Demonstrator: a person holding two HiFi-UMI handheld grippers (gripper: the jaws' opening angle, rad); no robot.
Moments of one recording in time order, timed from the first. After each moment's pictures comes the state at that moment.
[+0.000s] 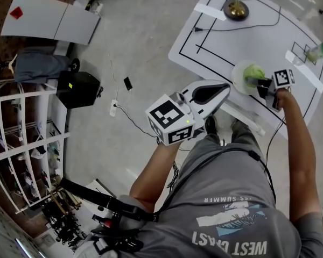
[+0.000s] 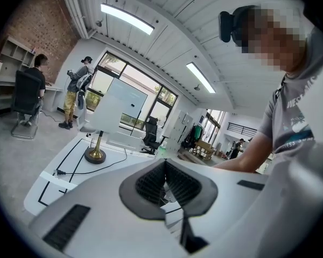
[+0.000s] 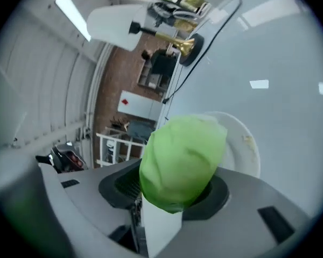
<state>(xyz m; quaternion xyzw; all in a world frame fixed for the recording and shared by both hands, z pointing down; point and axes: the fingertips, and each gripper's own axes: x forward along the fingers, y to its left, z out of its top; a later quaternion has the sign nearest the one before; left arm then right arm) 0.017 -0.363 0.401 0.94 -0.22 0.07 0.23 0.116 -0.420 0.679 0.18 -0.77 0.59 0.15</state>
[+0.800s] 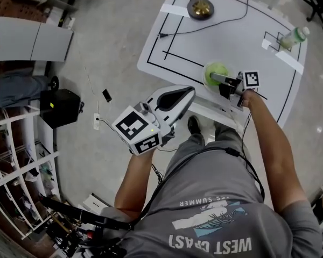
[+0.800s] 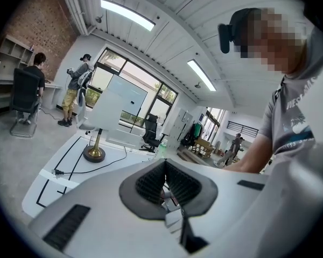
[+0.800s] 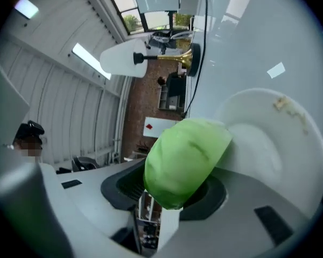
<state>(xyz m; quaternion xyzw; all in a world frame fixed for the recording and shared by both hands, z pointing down) 0.023 -0.373 0.407 0.94 -0.21 0.08 0.24 0.075 -0.430 0.641 0.08 -0.76 0.63 -0.14</state>
